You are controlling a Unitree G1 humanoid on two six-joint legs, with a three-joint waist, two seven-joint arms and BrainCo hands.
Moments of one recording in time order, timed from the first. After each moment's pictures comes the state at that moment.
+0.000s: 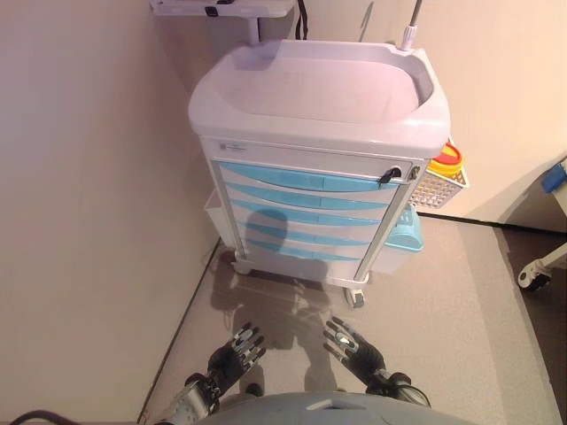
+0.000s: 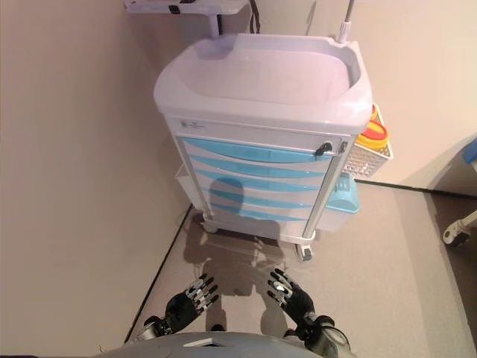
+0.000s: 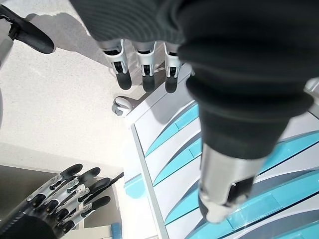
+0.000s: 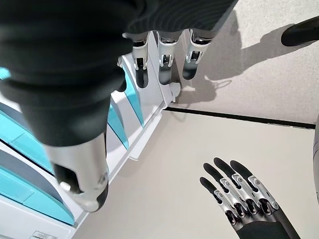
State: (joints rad) left arm 0.12 0.21 -0.28 0.86 -1.00 0.07 -0.46; right arm 0.13 -0.19 0.29 0.86 0.79 -0.12 0.51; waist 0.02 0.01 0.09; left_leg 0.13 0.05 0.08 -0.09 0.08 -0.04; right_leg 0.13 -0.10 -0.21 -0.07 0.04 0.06
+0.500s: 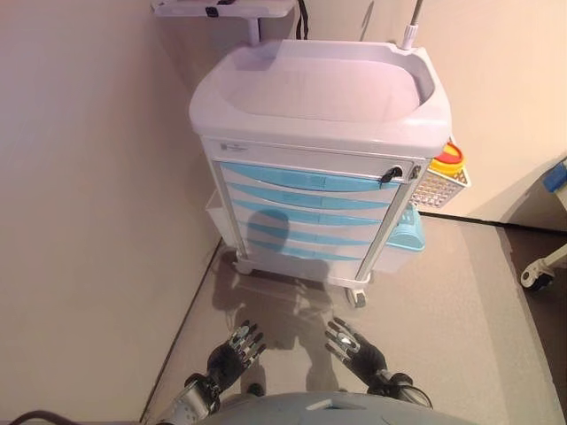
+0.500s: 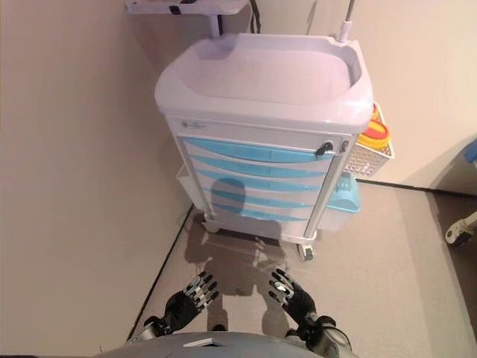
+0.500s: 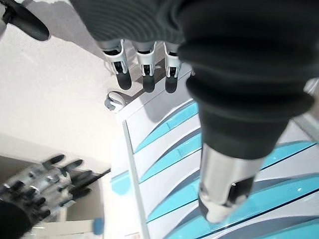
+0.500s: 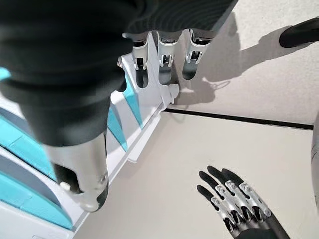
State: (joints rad) left arm 0.10 0.19 -0.28 0.86 -1.14 0.08 -0.47; right arm 0.13 -0.22 0.29 0.87 0.80 -0.12 0.50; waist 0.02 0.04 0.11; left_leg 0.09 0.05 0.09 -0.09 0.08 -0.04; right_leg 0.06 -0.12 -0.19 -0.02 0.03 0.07
